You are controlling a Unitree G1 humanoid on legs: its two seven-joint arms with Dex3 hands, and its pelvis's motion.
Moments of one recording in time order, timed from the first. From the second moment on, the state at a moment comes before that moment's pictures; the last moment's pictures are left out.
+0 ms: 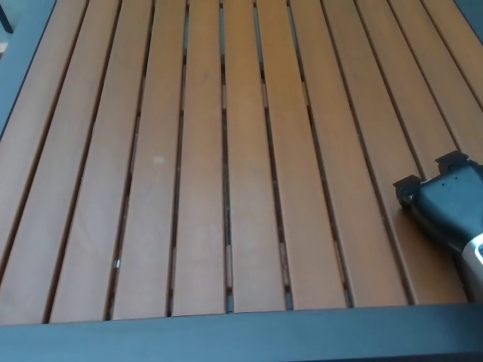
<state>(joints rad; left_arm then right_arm) 0.20 0.35 0.28 1.29 -0.04 -0.29 0.08 -0.58 -0.65 0.71 0.64 -0.98 0.00 -0.39</state>
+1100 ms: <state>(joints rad) 0.19 0.37 0.26 1.29 -0.03 -0.29 0.09 -0.38 -0.60 0.16 -0.01 -0.71 -0.58 -0.67</state>
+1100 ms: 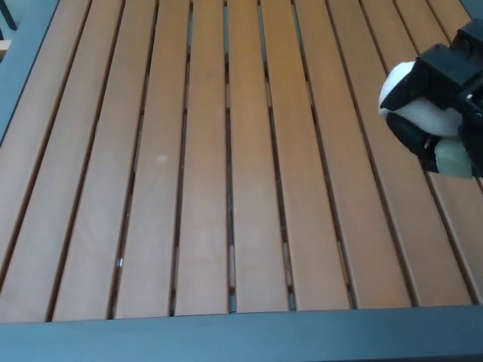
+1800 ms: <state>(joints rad) 0.16 0.38 0.27 1.29 -0.04 -0.30 0.09 0.02 -0.45 0.17 -0.32 -0.42 -0.64 -0.47</state>
